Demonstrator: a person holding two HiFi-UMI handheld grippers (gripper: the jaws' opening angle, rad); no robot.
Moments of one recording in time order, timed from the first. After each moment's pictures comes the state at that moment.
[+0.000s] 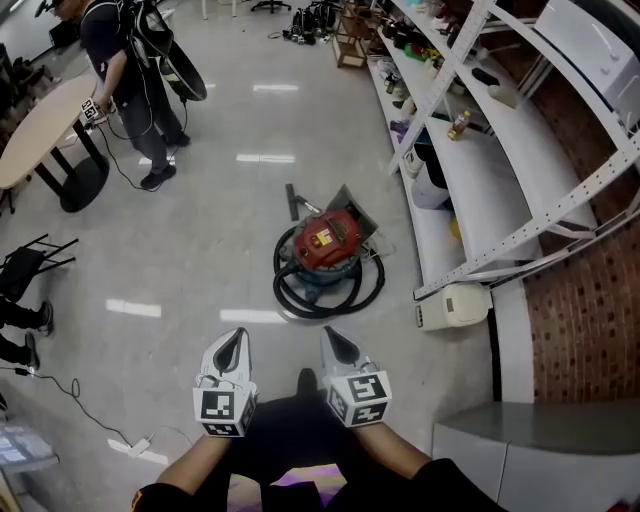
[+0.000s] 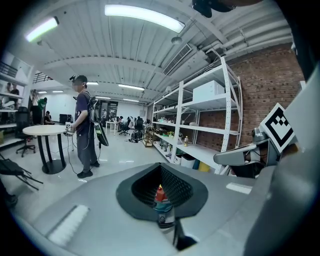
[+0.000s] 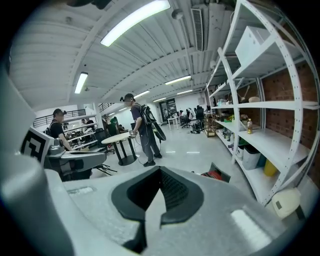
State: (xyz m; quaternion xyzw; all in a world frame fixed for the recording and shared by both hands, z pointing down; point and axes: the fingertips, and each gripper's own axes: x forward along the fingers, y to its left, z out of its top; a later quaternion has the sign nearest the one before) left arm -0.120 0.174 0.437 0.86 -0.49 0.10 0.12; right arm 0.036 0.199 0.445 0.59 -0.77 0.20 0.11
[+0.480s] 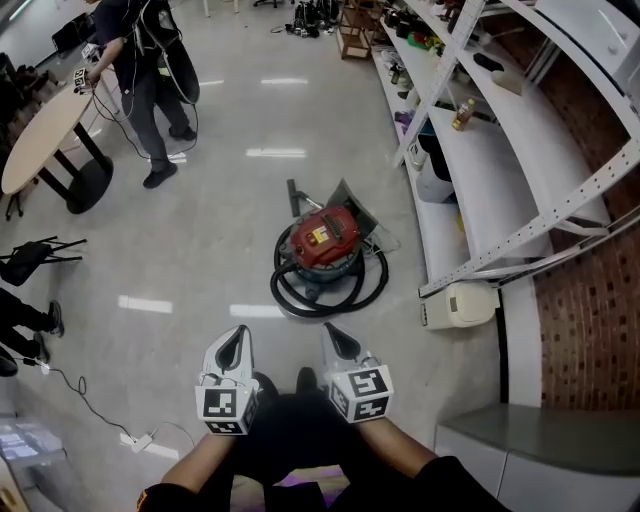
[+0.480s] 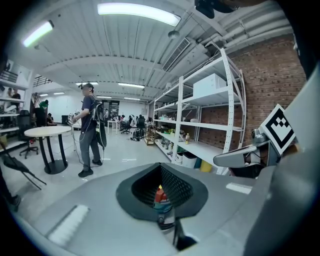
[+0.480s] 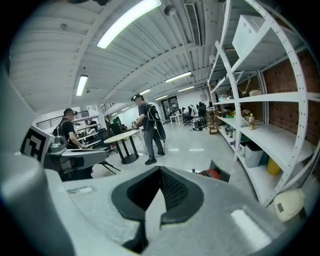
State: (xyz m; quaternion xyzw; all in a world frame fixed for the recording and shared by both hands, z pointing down) left arm -0.062 0.165 0.443 0.85 -0.50 0.11 0.12; right arm 0.091 0.186 0.463 0.57 -0.78 0.22 0.11
